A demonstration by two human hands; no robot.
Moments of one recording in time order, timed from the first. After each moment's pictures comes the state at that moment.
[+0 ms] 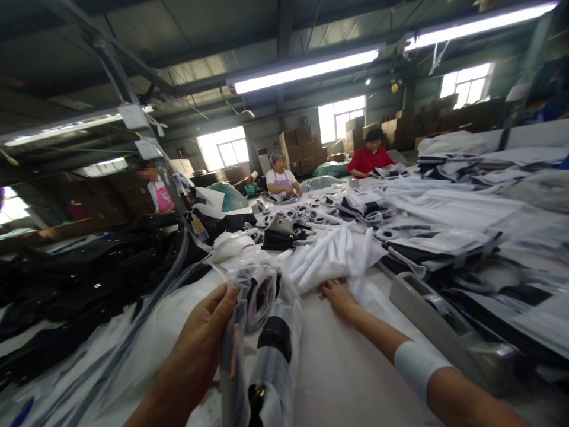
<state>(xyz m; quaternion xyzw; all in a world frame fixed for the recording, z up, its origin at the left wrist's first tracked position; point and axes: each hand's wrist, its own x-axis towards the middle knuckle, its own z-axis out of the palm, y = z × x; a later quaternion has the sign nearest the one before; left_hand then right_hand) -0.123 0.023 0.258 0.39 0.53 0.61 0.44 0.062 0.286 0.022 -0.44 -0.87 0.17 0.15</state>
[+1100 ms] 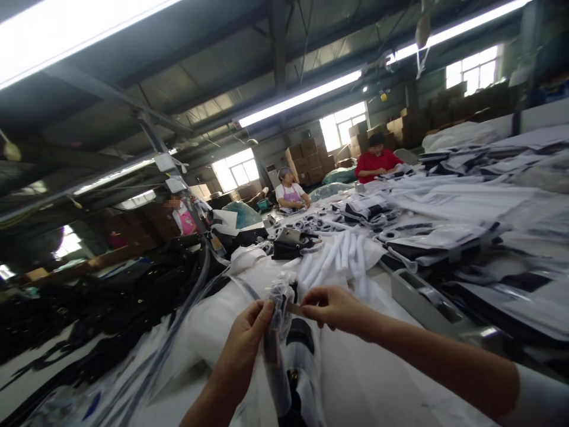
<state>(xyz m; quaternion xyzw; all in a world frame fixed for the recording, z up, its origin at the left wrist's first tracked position) -0.071 0.009 0.239 0.44 0.59 0.55 0.39 0.099 0.130 0.204 -0.26 -0.71 0.59 0.29</state>
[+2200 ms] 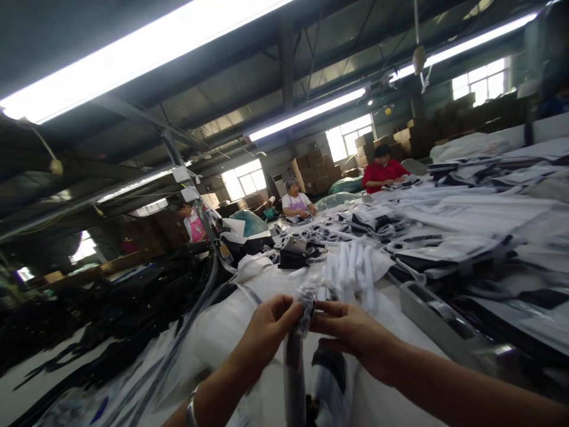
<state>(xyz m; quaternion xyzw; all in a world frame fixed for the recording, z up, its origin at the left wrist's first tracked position) -0.052 0.023 0.266 0.58 0.56 0.48 0.36 0.119 0.090 0.220 -0.22 -0.49 0.79 0.29</state>
